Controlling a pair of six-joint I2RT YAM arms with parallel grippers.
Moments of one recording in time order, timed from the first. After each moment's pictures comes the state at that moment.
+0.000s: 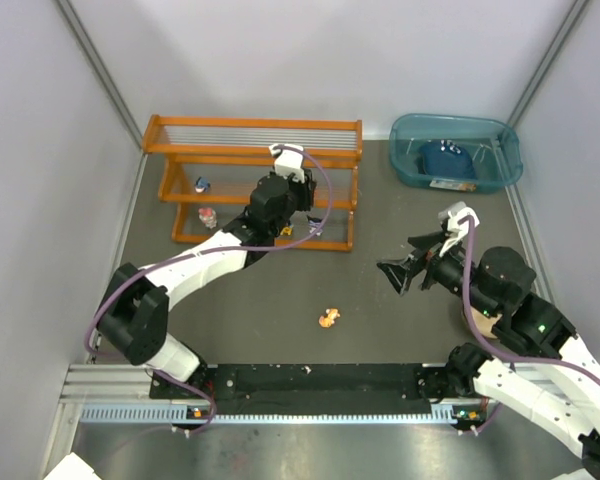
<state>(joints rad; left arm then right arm) -0.67 1.52 1.05 0.33 -0.27 -0.16 0.74 0.53 0.84 -0.45 0.01 0.20</state>
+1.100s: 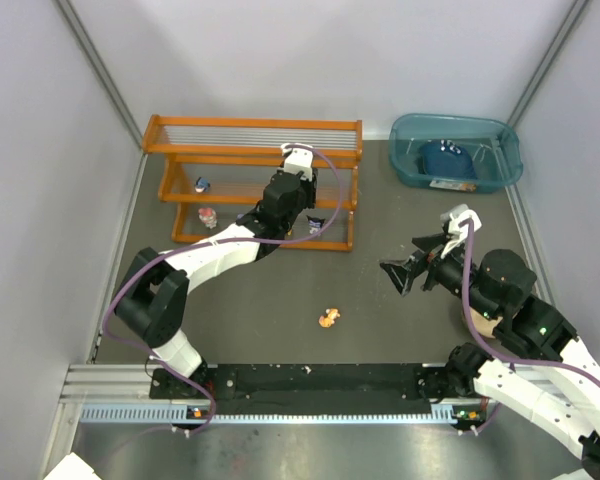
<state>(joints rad) -0.67 1.65 1.11 0.35 -0.35 -0.10 0.74 0.51 0.82 -0.46 0.05 0.18</state>
